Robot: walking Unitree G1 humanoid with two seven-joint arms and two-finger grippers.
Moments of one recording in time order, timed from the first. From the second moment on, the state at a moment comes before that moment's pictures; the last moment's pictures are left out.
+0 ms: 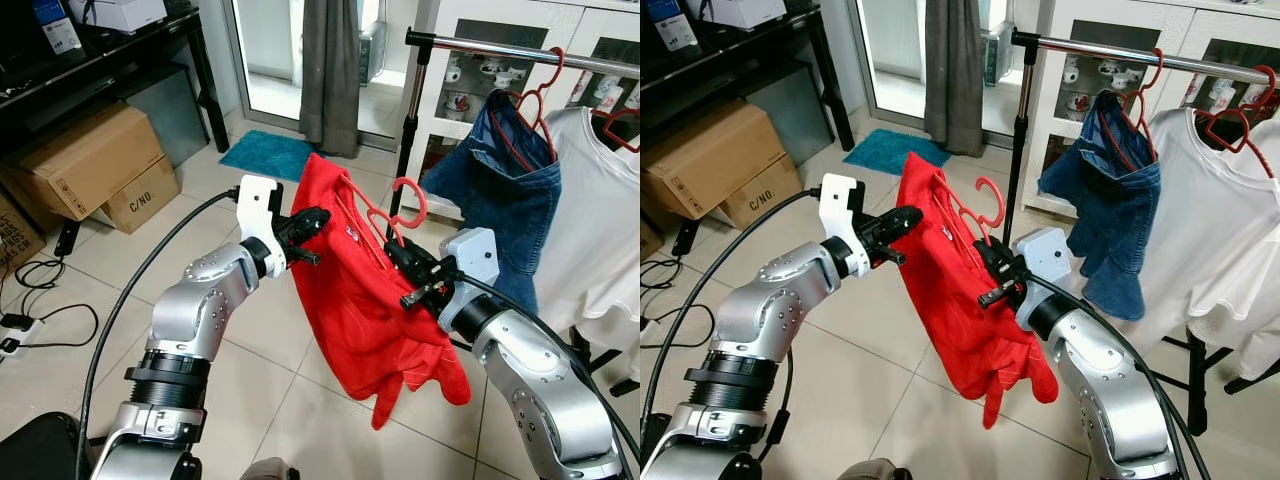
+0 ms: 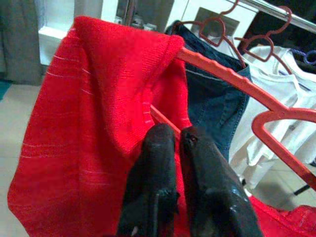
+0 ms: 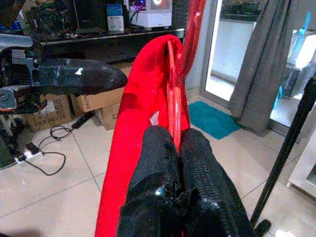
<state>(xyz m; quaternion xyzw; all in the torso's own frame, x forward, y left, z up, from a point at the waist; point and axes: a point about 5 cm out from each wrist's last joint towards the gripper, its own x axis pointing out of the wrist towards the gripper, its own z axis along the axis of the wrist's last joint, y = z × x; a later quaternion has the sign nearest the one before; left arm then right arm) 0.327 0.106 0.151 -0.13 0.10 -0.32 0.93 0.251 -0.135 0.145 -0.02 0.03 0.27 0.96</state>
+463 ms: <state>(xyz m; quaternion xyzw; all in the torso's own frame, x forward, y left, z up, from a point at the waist) 0.335 0.133 0.160 -0.15 0.03 -0.24 0.96 0.251 -0.136 0.144 -0.02 0.03 0.26 0.96</state>
